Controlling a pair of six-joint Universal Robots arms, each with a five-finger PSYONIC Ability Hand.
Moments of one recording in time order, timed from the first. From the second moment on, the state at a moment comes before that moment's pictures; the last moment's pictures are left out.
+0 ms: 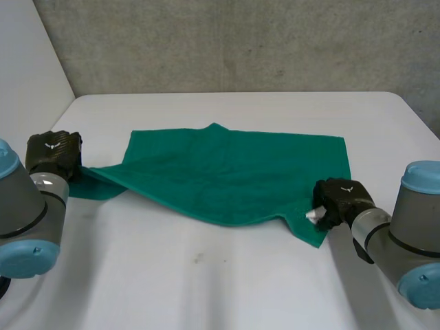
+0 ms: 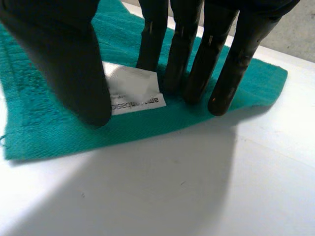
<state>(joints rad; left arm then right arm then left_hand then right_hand) 4.52 -1.93 -1.75 3.57 -1.74 3.45 1.83 -1.06 1.74 -0.24 1.43 3.01 1.13 1.20 1.19 1.19 0.97 0.67 0.78 0.78 0.78 0.57</state>
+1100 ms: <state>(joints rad) 4.36 -1.72 -1.86 3.12 -1.73 3.59 1.53 -1.35 1.65 0.21 1.34 2.47 1.13 1.20 1.19 1.19 0.97 0.98 1.18 1.18 1.19 1.00</state>
